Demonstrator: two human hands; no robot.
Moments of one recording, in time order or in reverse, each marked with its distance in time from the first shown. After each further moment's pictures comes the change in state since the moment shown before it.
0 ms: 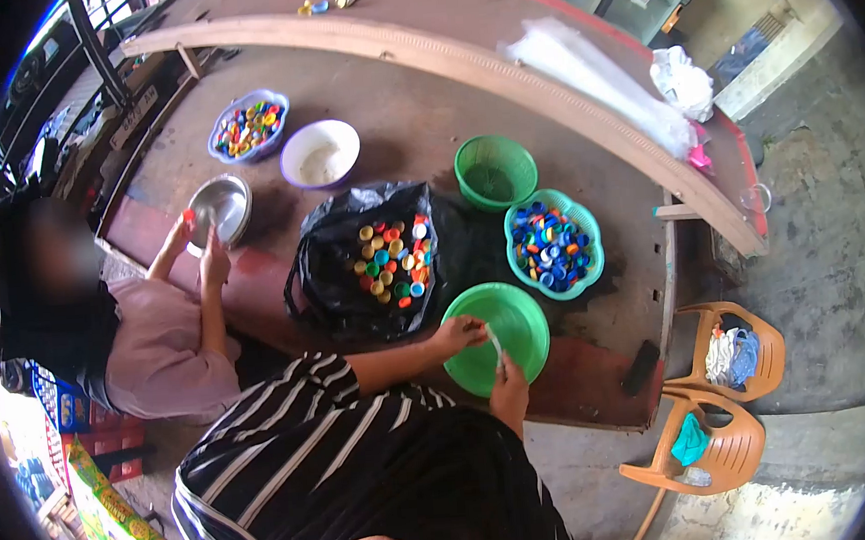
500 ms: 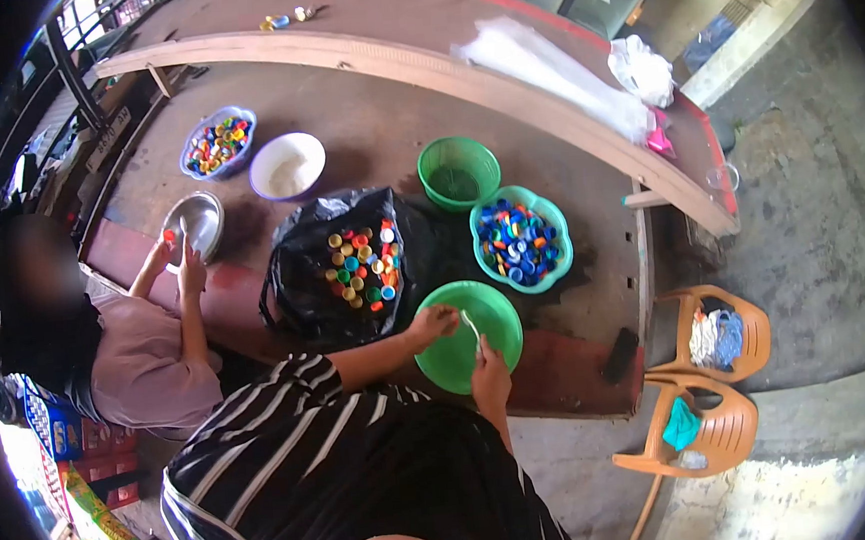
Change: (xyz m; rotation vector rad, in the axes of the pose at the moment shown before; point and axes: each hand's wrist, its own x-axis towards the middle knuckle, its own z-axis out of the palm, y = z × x) left_hand 0.032 -0.008 -0.011 0.064 -0.030 0.056; right_hand 0.010 0.001 -0.006 -0.114 -0.034 -0.027
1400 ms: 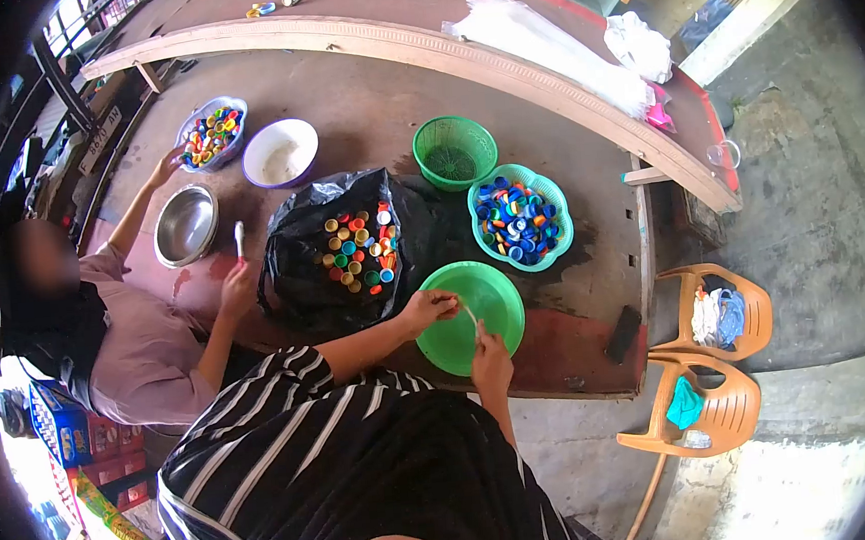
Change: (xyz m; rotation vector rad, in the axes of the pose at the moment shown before) left_hand -0.027 0.034 0.002 -0.071 -0.028 -0.113; right_hand -0.005 -0.011 -0.006 -0.027 -0.015 0.011
